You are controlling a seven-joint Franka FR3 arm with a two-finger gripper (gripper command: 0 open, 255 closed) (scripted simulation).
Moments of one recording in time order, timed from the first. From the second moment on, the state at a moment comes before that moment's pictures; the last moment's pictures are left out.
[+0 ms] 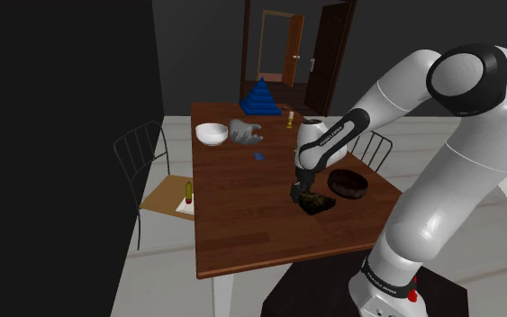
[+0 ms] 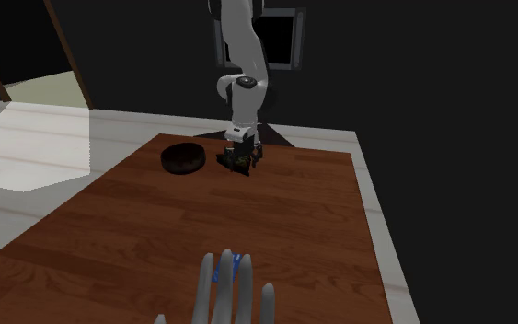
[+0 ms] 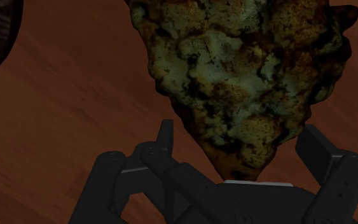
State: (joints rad) arm -0.06 -0.15 -0.33 -2.72 -0.21 2.54 -0.15
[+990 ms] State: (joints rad) arm -0.06 -0.19 -0.32 -2.71 -0.22 2.48 -0.15
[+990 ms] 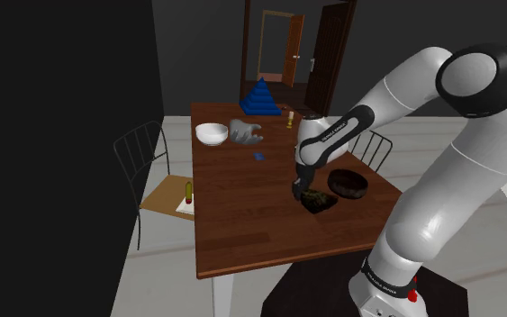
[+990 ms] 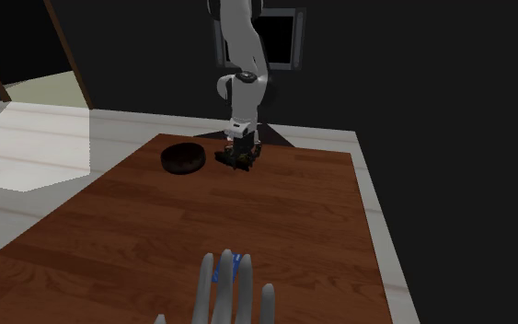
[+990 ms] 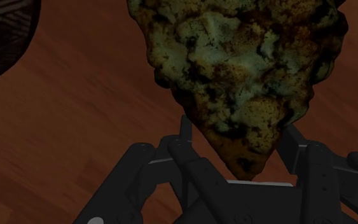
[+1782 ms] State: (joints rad) arm -0.07 -0.34 -0.30 -2.66 -0.23 2.28 -0.15
